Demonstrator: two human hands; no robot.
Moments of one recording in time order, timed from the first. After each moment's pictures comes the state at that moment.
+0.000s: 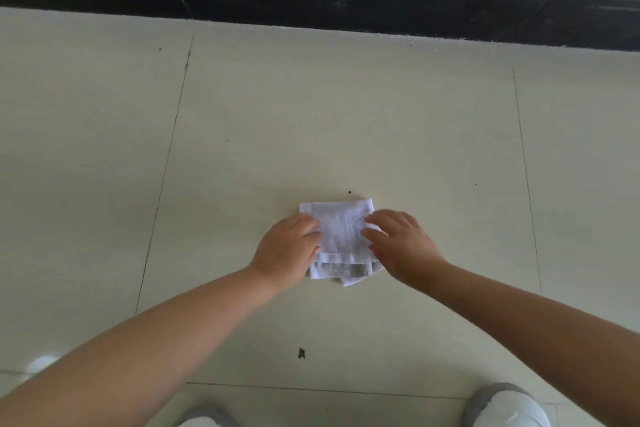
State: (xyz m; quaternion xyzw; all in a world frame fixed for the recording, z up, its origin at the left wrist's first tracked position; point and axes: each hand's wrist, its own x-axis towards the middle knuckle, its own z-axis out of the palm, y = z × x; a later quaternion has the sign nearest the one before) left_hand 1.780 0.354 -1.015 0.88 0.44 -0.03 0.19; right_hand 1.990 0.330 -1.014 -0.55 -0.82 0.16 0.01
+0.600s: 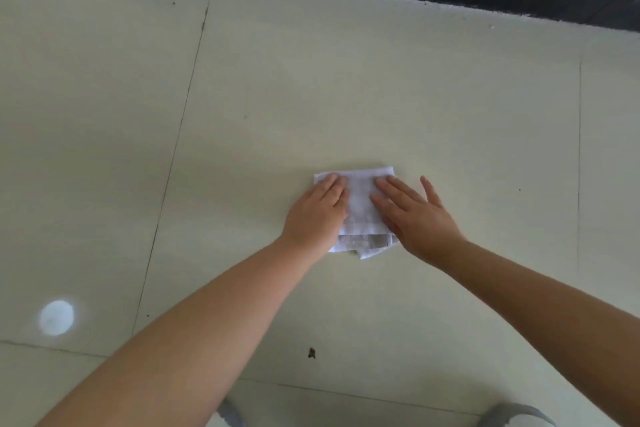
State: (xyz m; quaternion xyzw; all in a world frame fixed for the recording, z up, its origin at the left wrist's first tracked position) left_hand 1.799 0.386 -1.051 0.87 0.45 -0.09 0.15; right_hand 1.987 0.367 -1.042 -0.52 -0.84 0.12 -0.13
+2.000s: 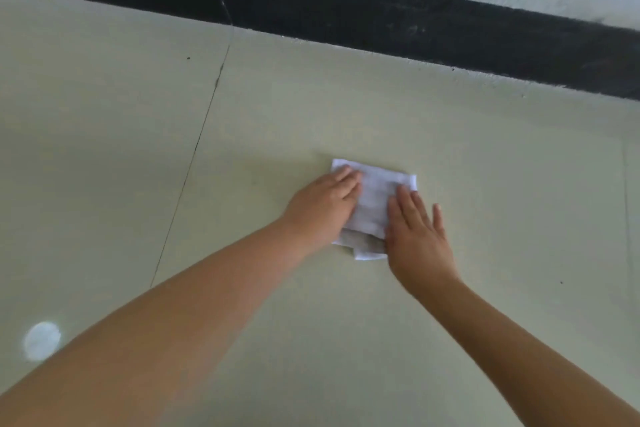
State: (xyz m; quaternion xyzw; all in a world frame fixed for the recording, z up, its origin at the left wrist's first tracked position) left_hand 1.776 0.501 -1.056 0.91 0.39 -0.09 0.06; right_hand 1.939 0.449 -1.050 -0.63 -0.74 0.16 -0.18
